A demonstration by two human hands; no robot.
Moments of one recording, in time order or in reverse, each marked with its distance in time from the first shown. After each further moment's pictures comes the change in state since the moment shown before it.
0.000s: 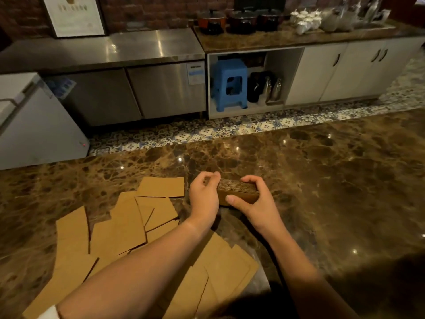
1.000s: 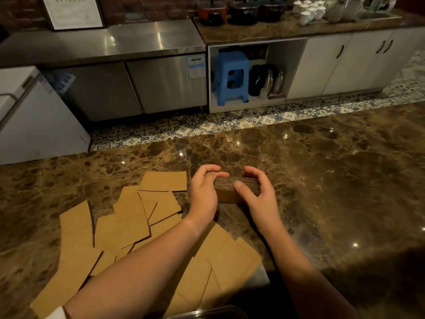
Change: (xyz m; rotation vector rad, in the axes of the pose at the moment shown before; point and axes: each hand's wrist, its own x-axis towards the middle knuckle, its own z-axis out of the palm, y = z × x) left_hand 0.004 -0.012 -0.009 -0.097 -0.096 0.061; right_hand 0.000 0.002 0.013 0.046 0.108 -0.013
